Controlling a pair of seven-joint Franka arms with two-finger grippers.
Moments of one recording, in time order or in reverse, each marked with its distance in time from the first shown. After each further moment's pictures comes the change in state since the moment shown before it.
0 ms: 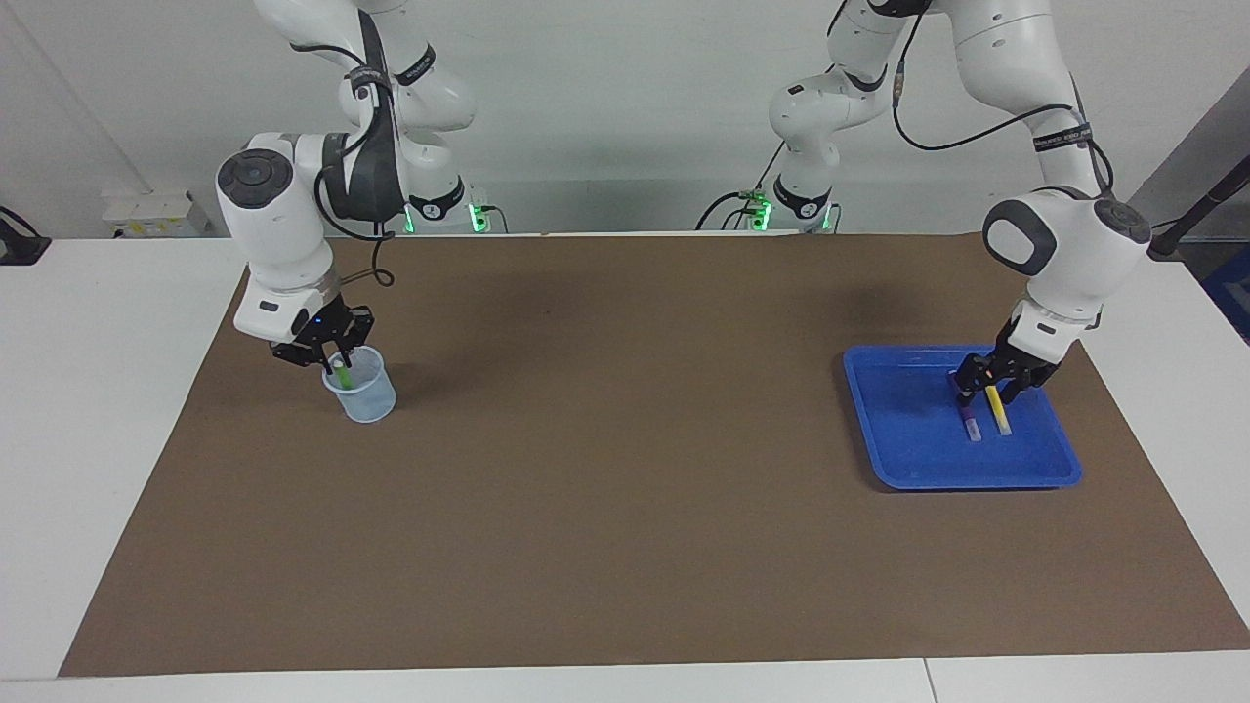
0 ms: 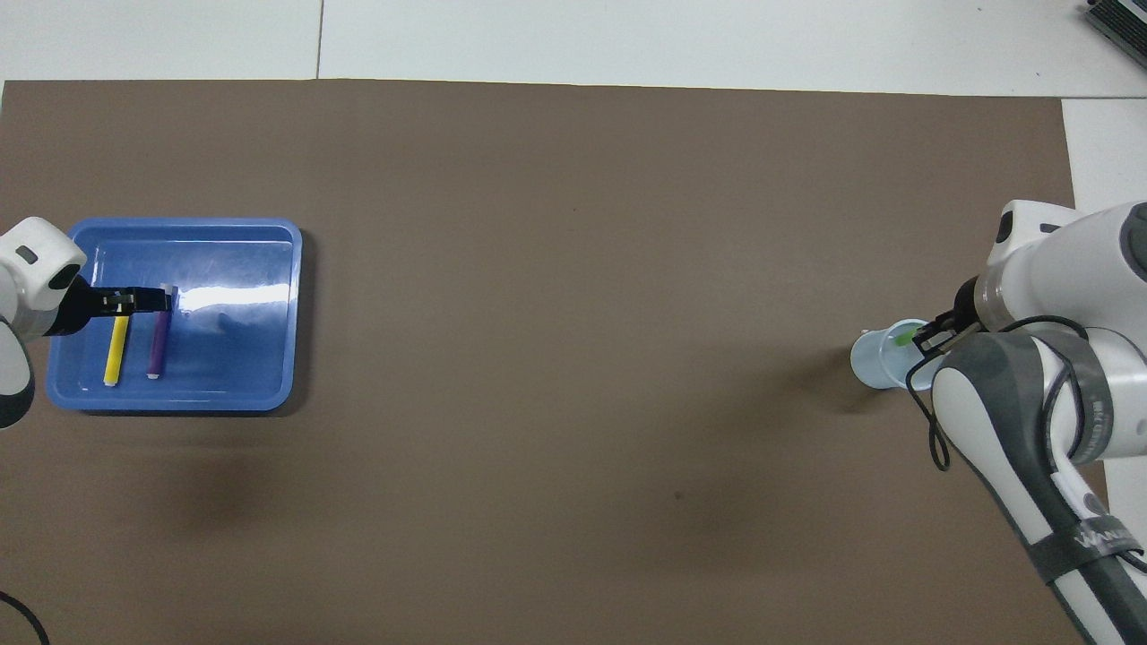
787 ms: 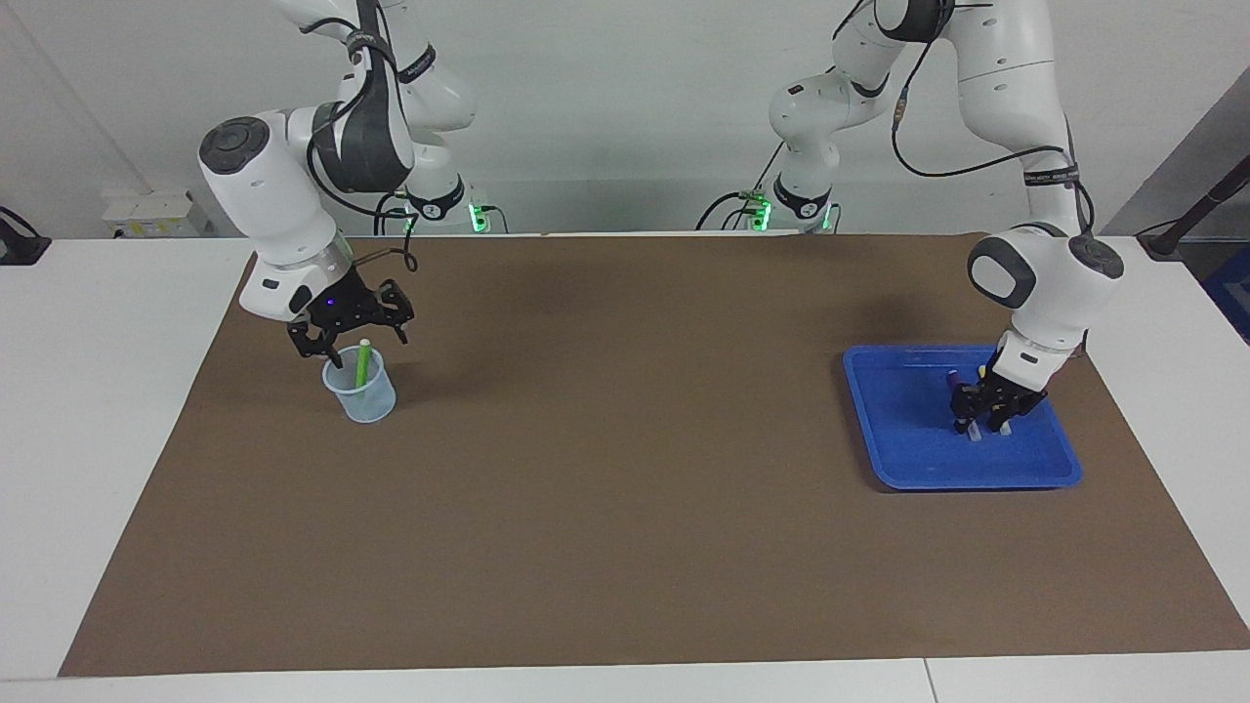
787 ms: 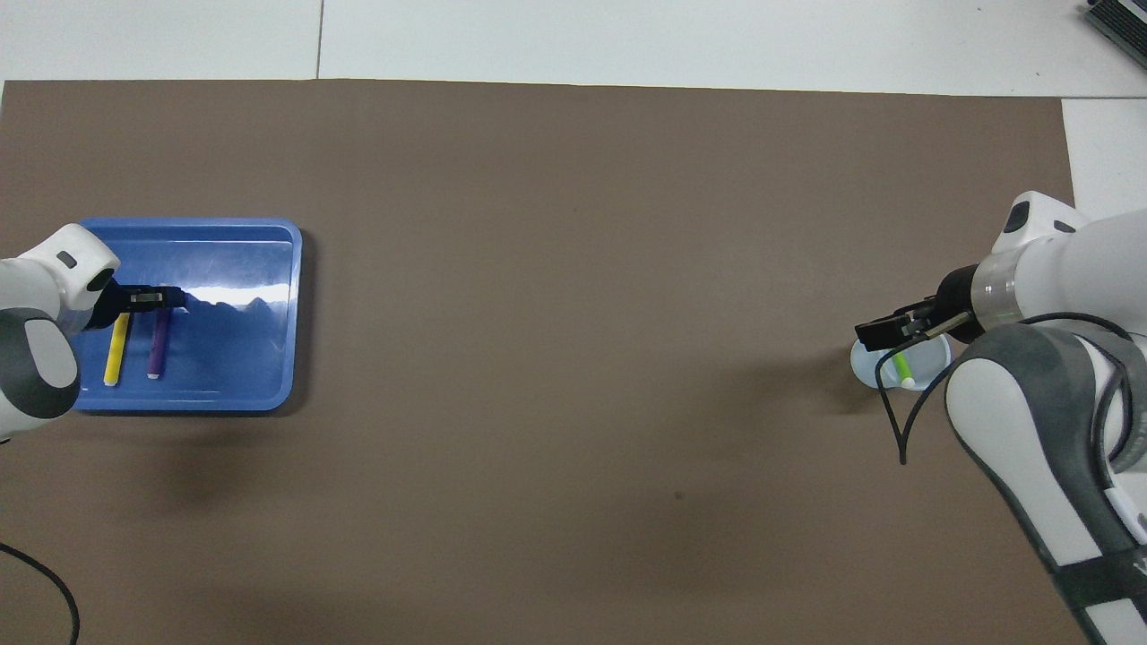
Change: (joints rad) left arm 0.000 0.101 -0.002 0.004 0.001 0.147 0.032; right arm 0.030 -0.048 0.018 0.016 0.292 -0.005 0.137
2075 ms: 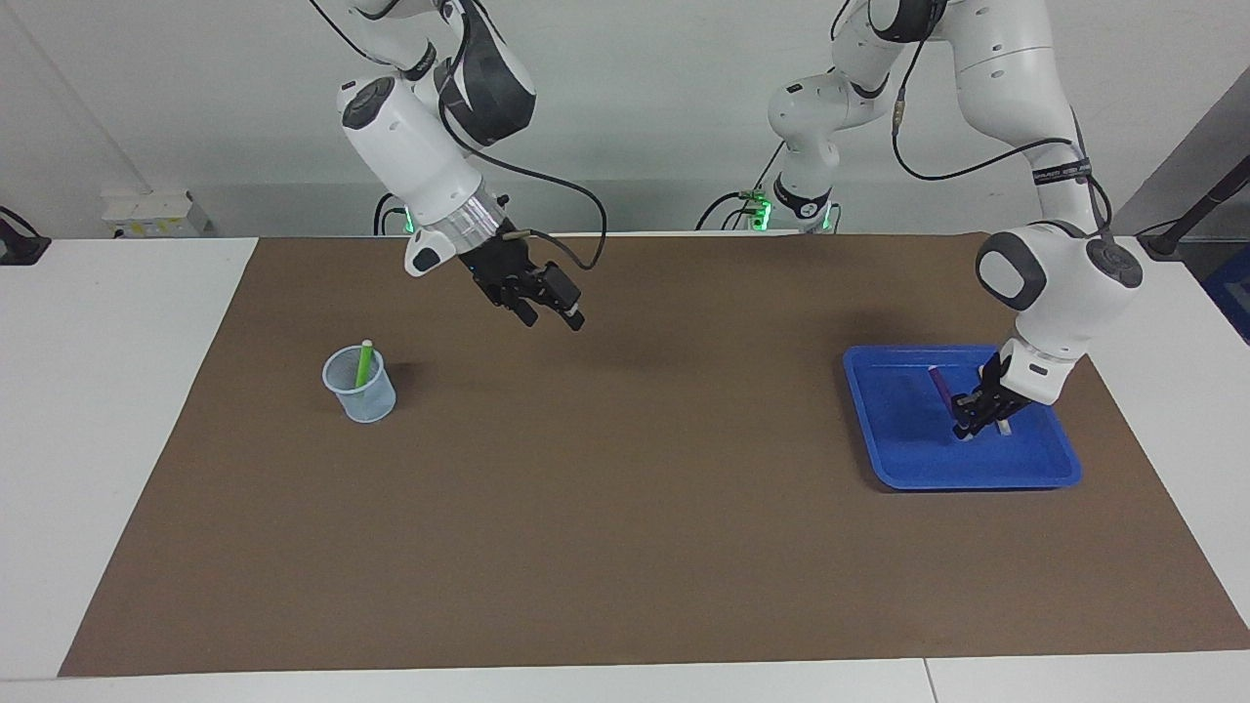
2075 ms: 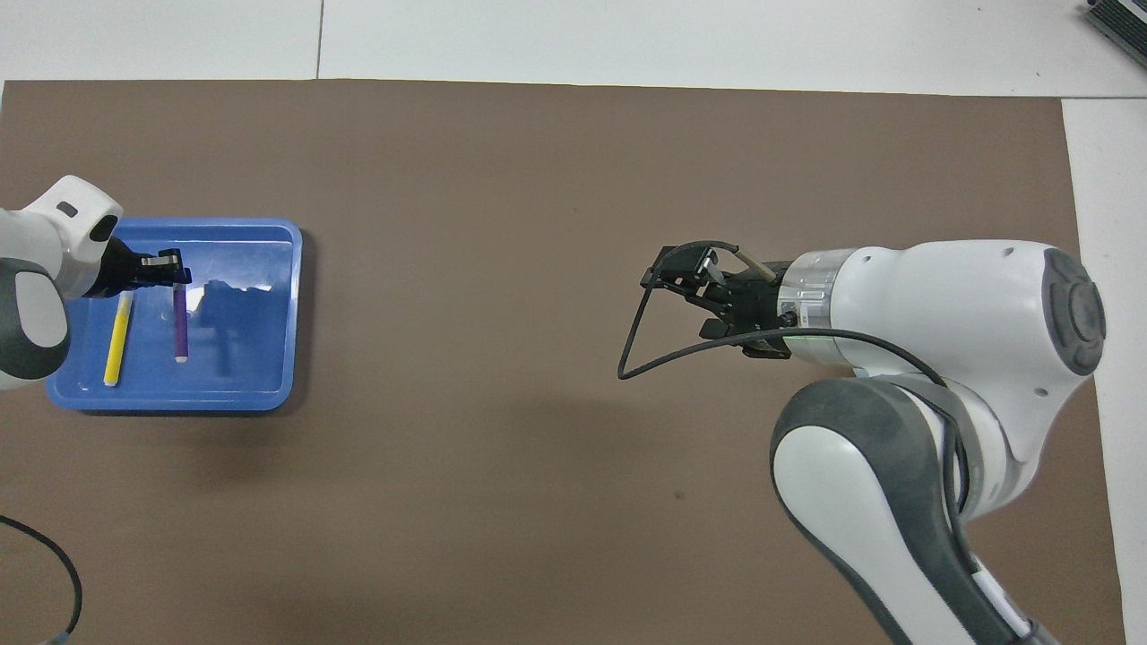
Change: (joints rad) left arm -0.060 -0.014 -0.017 0.163 0.001 -0.271 -0.283; right arm 0.312 0.007 0.004 0.035 0.417 0.224 0.943
